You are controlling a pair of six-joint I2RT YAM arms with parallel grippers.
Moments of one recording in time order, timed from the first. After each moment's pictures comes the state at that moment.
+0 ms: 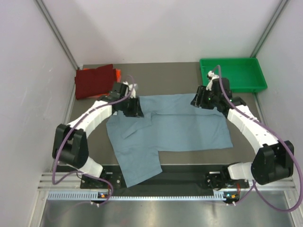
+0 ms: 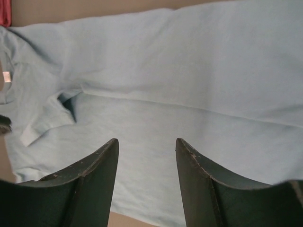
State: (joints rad) left arm -0.36 1.57 1.11 -0.52 0.42 -0.29; right arm 0.25 1.31 1.04 -0.44 -0.18 0.36
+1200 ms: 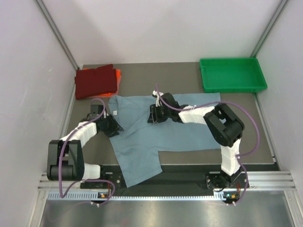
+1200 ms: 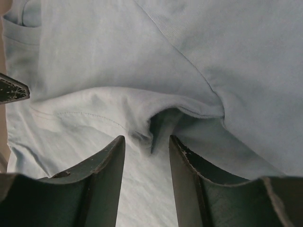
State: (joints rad) left arm -0.01 1.35 0.63 -0.36 0.30 -0.66; right arm 0.72 1.97 1.16 0.08 -0.29 0.44
